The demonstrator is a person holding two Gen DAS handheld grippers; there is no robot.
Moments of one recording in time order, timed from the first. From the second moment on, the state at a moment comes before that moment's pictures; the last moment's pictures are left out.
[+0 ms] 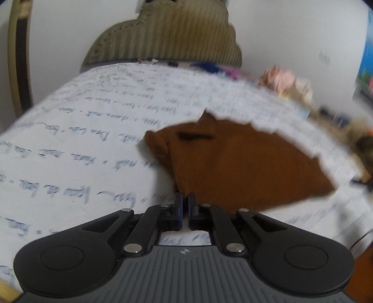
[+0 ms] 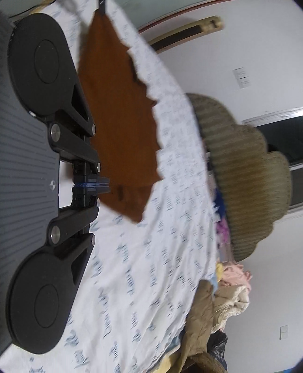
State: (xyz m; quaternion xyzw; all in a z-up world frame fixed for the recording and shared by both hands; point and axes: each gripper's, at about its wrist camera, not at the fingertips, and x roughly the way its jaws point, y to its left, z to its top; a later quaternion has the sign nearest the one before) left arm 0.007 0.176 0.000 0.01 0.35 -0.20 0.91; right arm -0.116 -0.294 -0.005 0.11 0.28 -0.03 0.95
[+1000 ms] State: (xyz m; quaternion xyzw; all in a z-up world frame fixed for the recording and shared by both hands) left arm 0.213 0.067 -0.019 0.03 0.40 -0.01 0.91; right arm 0.011 -0.207 -0.066 0.02 0.28 -0.04 0.96
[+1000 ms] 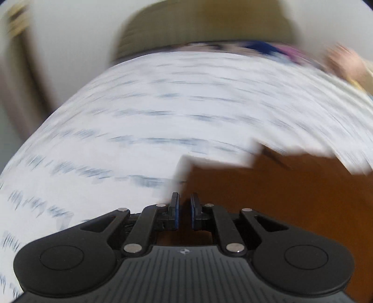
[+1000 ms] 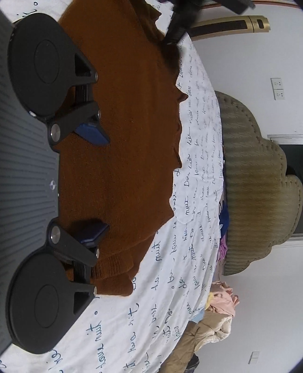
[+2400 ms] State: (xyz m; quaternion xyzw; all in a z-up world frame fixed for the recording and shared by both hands) left arm 0.047 0.010 -0.065 0.11 0.28 -0.01 0.96; right arm -0.013 -0.206 -0.072 0.04 0.30 -0.09 0.95
